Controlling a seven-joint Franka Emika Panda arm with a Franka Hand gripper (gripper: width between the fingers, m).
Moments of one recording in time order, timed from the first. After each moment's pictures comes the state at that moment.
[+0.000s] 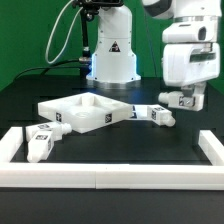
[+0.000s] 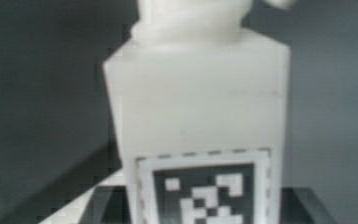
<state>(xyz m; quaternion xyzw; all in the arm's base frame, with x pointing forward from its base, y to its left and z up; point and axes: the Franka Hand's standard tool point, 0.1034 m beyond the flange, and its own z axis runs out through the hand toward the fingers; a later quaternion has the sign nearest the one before) 0.459 0.162 0.072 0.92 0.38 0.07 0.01</state>
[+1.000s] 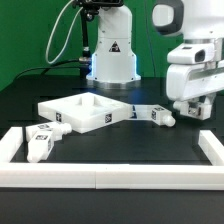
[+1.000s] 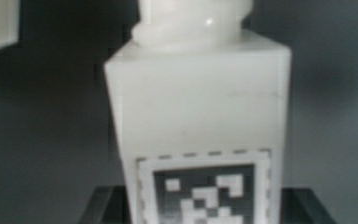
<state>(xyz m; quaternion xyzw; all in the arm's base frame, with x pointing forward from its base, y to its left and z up) 0.400 0.176 0.015 0.95 0.32 0.05 -0.02</state>
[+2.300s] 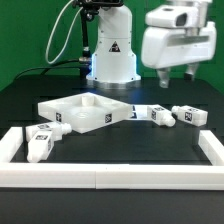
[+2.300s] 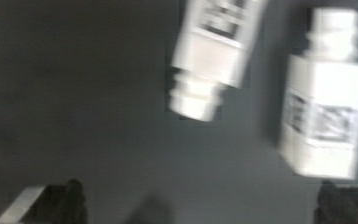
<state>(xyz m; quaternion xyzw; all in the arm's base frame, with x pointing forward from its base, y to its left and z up) 0.443 0.065 0.102 0.93 0.37 0.00 0.00</state>
